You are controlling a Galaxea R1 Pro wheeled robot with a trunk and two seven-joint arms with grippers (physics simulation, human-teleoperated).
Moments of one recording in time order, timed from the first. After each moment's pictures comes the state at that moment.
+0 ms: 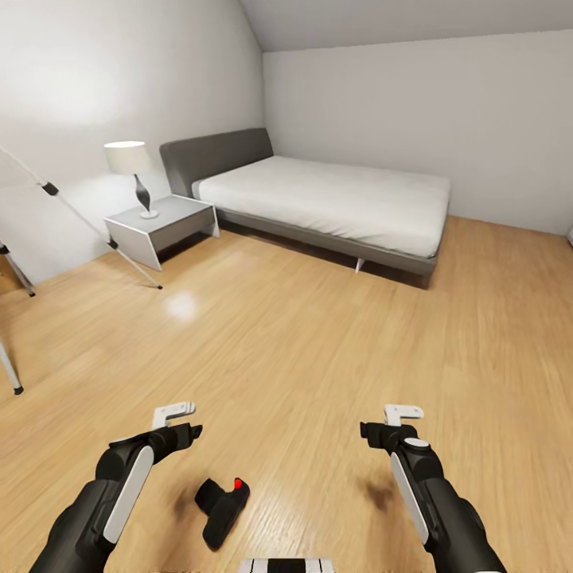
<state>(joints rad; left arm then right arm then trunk) -0.36 0.07 0.00 -1.32 0.33 0.77 0.16 -0.39 0.04 0.00 -1.20 -0.01 0.60 -0.13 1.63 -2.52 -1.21</state>
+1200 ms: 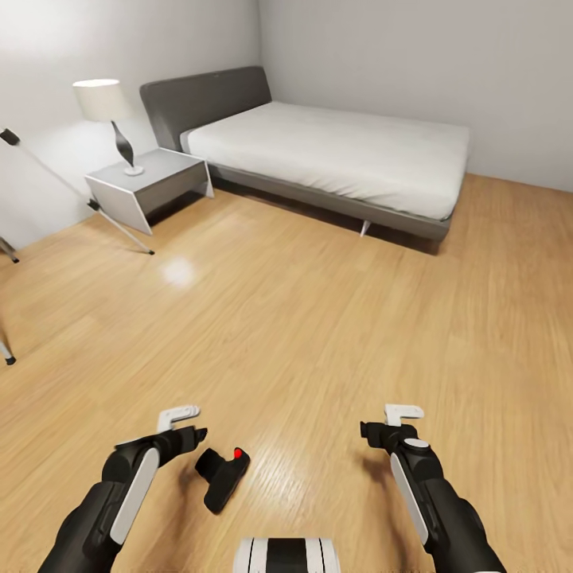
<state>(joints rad) -0.36 0.05 0.00 -1.29 0.33 0.76 0.16 -0.39 0.04 0.00 -1.19 0.00 0.58 -0.13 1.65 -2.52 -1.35</state>
